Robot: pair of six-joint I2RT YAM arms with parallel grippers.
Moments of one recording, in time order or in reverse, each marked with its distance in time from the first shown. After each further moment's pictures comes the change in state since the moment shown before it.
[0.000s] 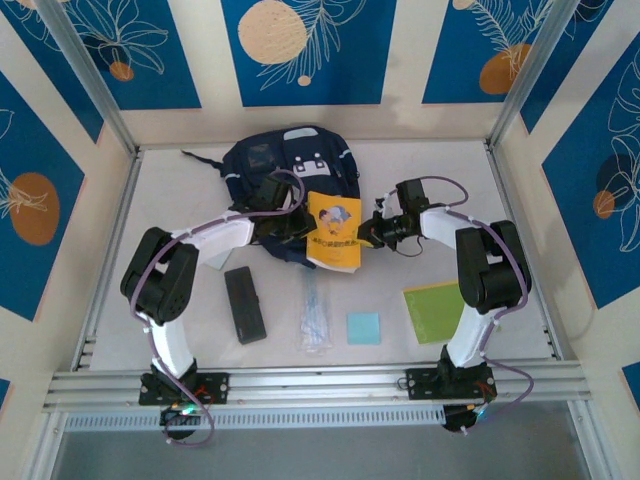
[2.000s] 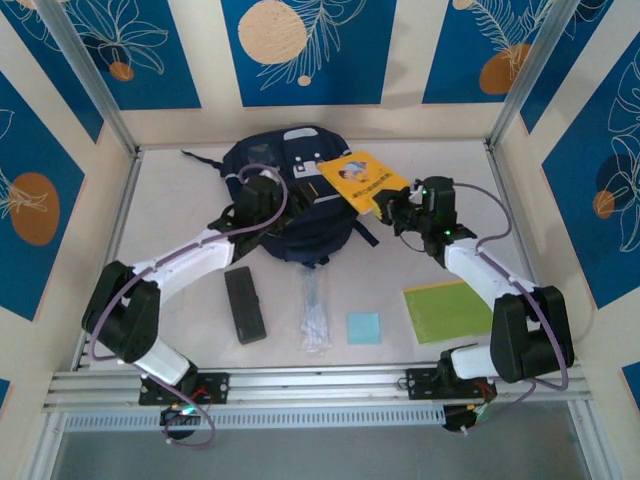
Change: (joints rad) left arm -0.031 -0.265 -0.137 0.229 -0.294 -0.108; right arm -0.037 -0.455 -0.253 0.475 0.210 0.768
